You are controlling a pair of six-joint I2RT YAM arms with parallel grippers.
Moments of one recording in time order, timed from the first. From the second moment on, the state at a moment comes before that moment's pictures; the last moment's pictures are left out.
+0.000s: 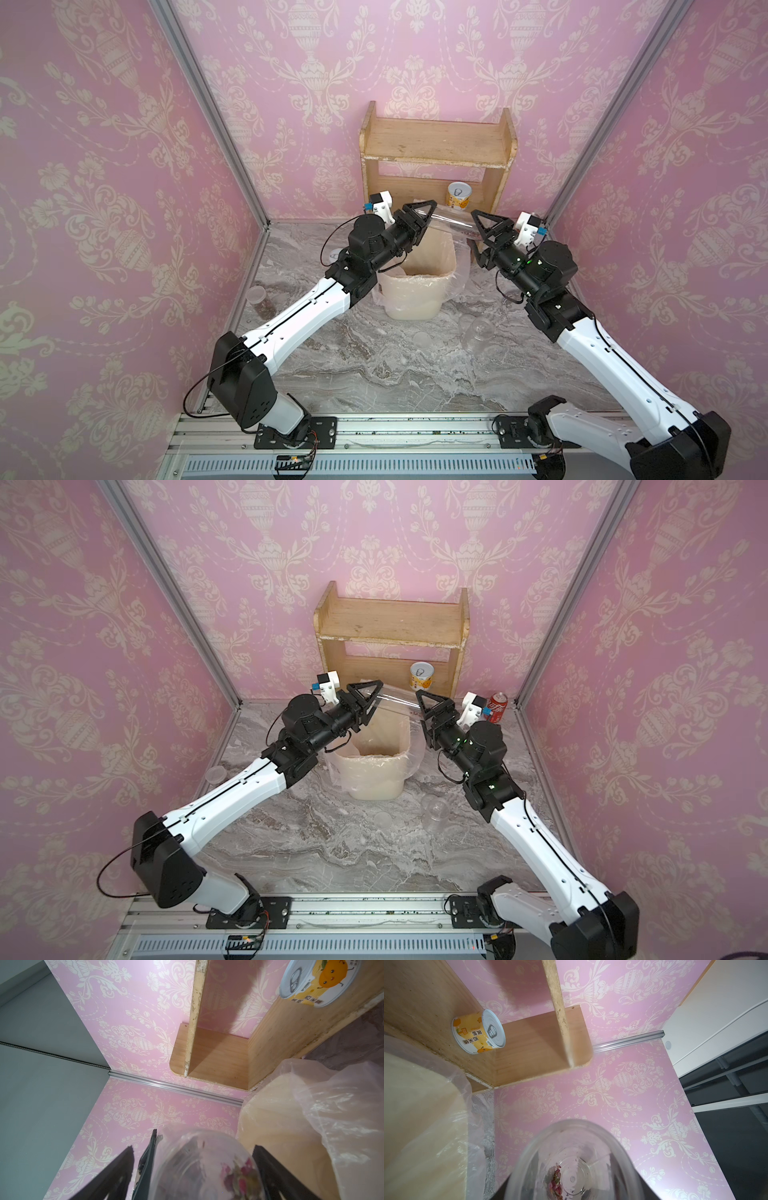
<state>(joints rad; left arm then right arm) -0.65 1.51 1.35 0.28 0.14 -1.39 0.37 1.10 0.98 0.23 -0.15 1.38</state>
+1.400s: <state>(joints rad) -0.65 1.52 1.30 0.32 0.15 -1.46 0.35 1.15 0.95 0.34 -0.14 1.43</state>
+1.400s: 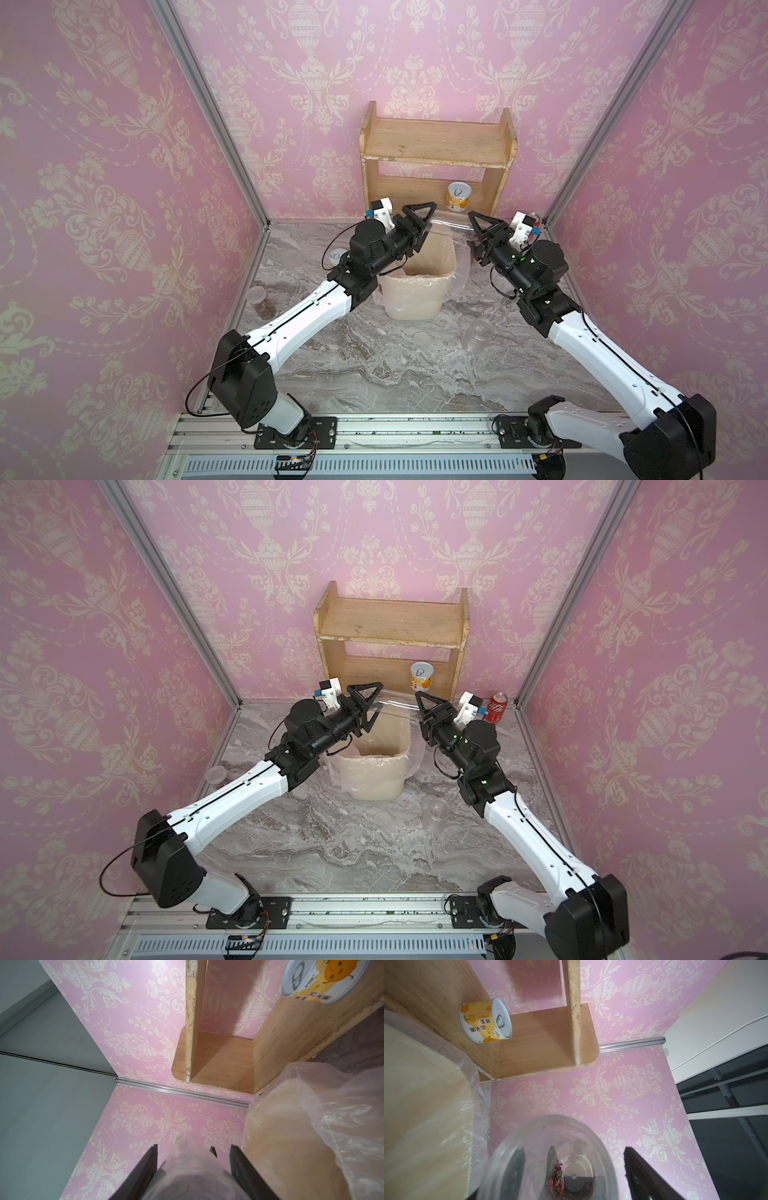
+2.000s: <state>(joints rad) -0.62 1.26 1.28 -0.07 0.03 -0.99 0.29 1.08 1.08 -0.07 -0.14 1.14</state>
